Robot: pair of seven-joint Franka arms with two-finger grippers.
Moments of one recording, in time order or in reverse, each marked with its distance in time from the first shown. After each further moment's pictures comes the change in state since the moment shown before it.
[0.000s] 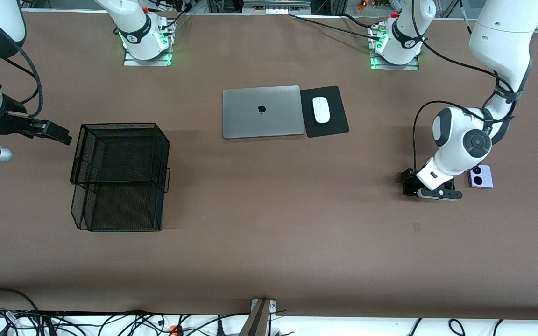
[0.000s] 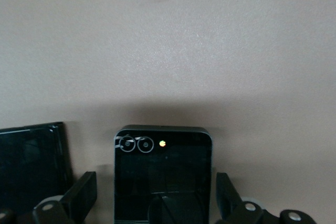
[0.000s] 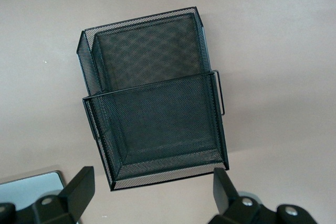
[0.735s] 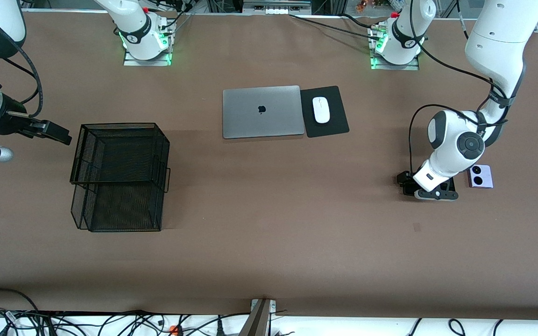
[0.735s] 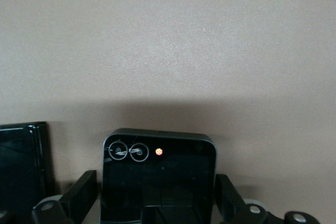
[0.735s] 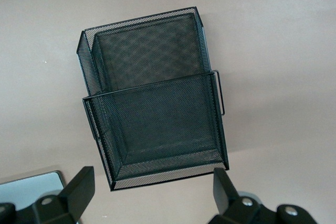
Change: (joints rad) left arm 0.000 0.039 0.000 0.002 0.000 0.050 -0.045; right arm 0.000 0.000 0.000 0.000 0.000 0.000 0.000
